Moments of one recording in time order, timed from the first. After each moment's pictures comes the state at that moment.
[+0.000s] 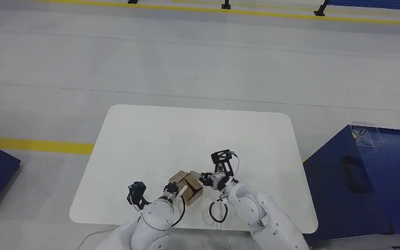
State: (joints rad) left arm 1.19 -1.12 -0.77 -1.95 -0.90 0.93 0.89; right arm -1.28 -1.27 1.10 -1.59 -0.83 -0.09 0.43
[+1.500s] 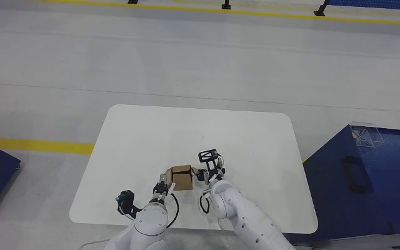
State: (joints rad) left arm 1.26 -1.14 -0.82 -1.95 -0.93 0.81 1.01; right arm -1.05 -1.40 0.83 -1.24 -1.08 0.34 0.32
